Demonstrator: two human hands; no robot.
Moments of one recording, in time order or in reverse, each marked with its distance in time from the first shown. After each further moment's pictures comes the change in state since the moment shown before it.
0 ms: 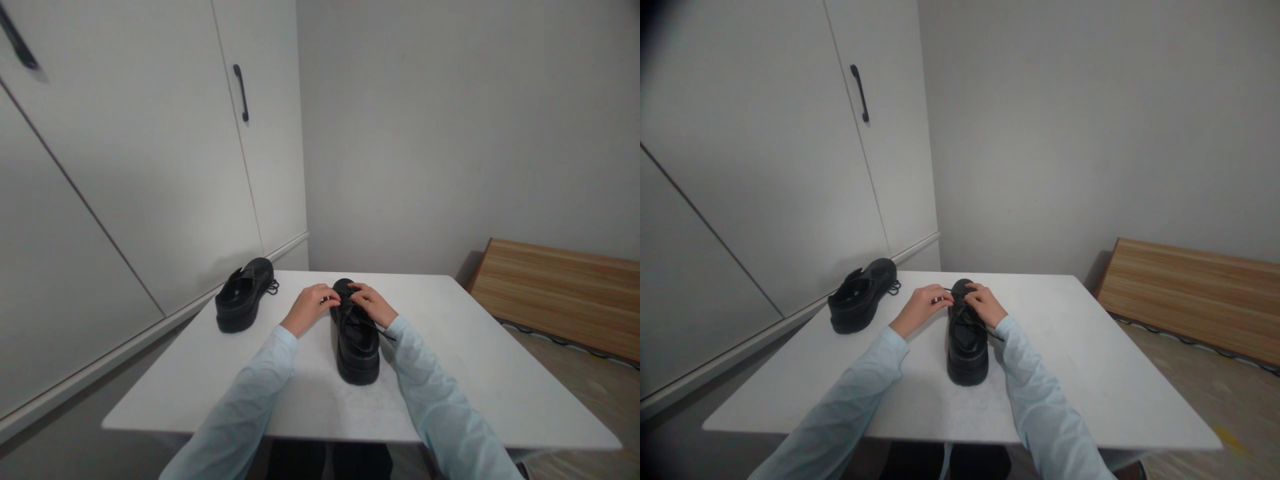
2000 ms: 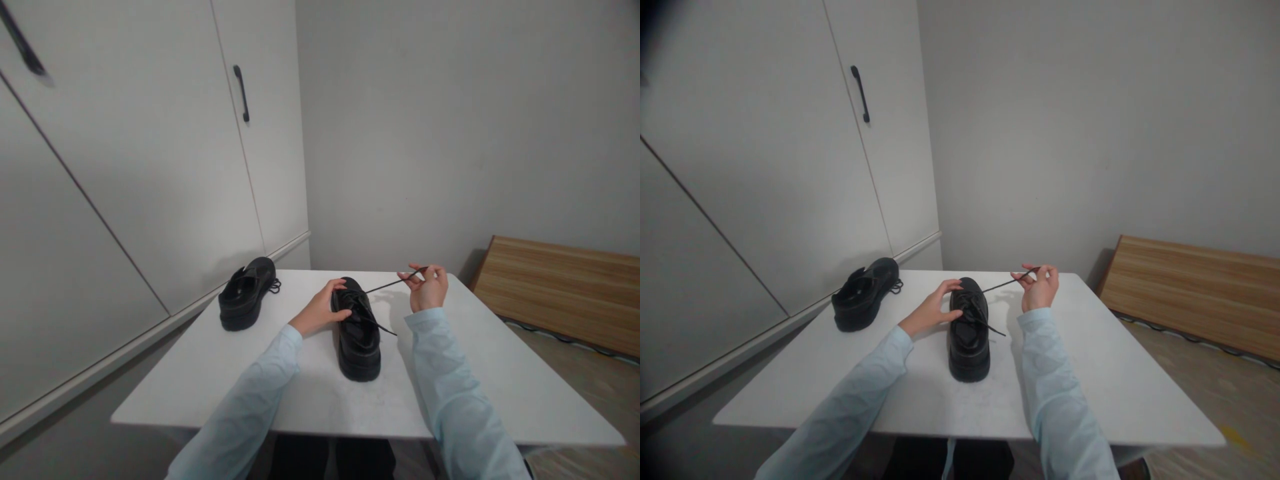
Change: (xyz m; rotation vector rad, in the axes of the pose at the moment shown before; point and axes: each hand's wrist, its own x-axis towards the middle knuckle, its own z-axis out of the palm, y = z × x) left_hand -0.007 0.004 0.012 -0.346 -0.089 -0.116; right_hand -0.010 0.004 -0.058 0.826 0.995 -0.004
